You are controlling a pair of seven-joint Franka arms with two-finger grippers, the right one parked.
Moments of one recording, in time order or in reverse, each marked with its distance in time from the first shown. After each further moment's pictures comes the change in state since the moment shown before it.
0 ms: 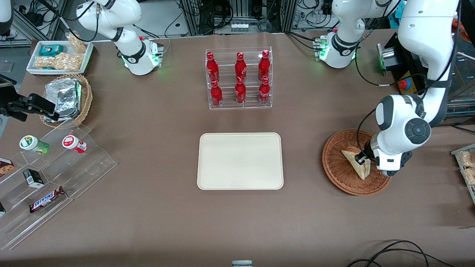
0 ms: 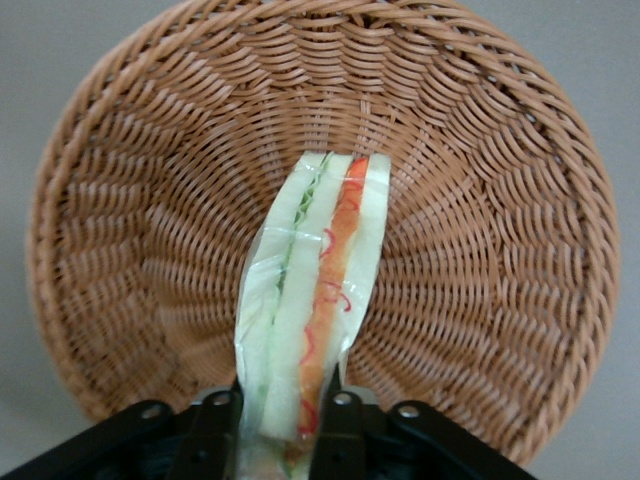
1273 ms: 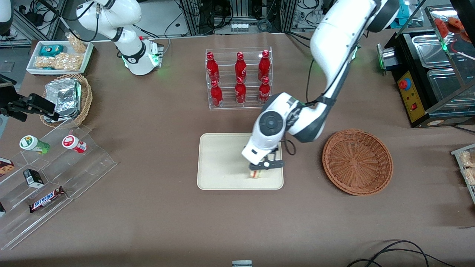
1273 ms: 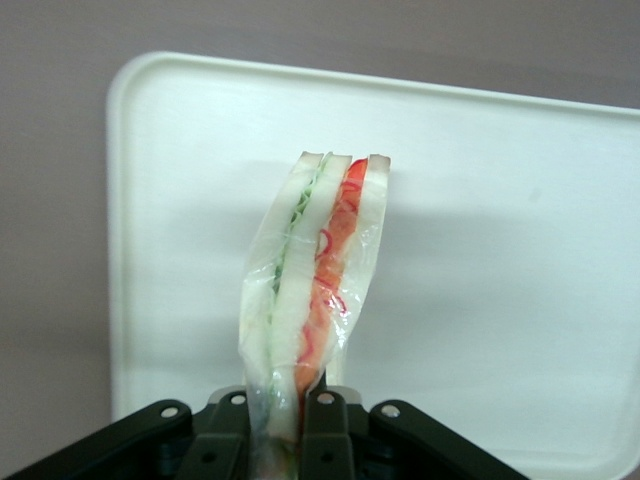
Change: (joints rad) arm -0.555 0.369 -0.093 0.567 0.000 -0.084 -0.001
